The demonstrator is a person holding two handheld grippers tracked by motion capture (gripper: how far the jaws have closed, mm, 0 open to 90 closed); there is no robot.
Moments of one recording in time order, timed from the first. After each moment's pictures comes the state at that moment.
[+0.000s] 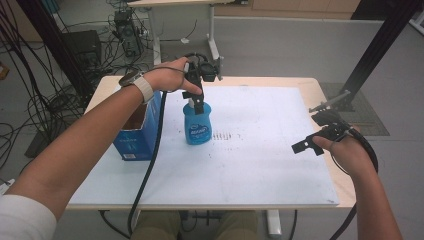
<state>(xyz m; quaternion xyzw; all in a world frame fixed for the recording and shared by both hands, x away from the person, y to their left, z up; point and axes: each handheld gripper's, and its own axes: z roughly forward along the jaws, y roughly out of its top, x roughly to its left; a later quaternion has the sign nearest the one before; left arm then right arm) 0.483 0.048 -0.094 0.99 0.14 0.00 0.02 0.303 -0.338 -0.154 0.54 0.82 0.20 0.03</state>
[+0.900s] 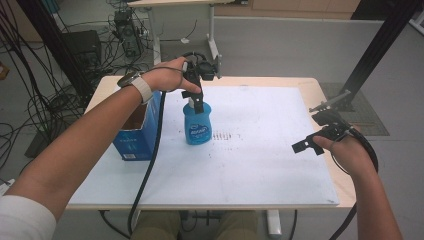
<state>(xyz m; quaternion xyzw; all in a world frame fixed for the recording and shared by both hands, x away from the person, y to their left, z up) 0.487 0.057 -0.094 0.99 0.15 -0.01 0.03 0.304 -0.339 -0.154 0.54 0.82 0.20 0.03</state>
